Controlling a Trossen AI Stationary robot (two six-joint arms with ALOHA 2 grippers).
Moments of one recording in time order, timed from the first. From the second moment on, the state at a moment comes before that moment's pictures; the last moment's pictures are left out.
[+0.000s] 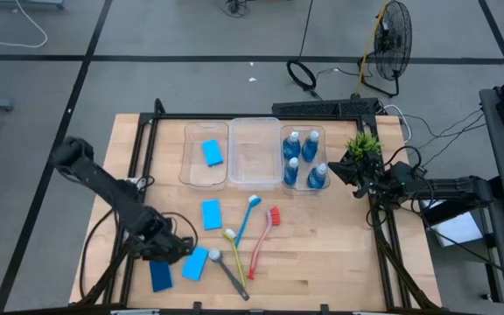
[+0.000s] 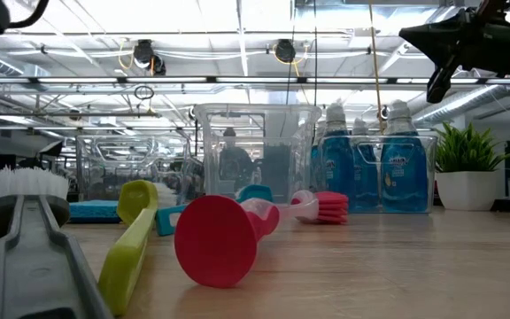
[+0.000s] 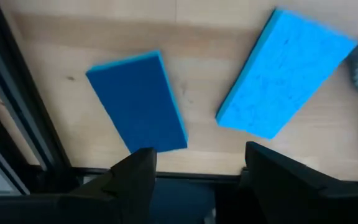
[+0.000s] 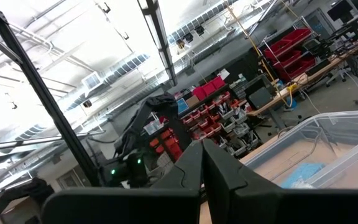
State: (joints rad) left arm -0.69 1.40 0.93 -0.84 0.28 -2.37; right arm -0.06 0.26 0.02 0.60 0.10 0.59
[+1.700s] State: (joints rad) left arm -0.79 1.80 0.94 -0.64 0.42 -2.28; right arm -0.06 0.26 0.02 0.60 0.10 0.59
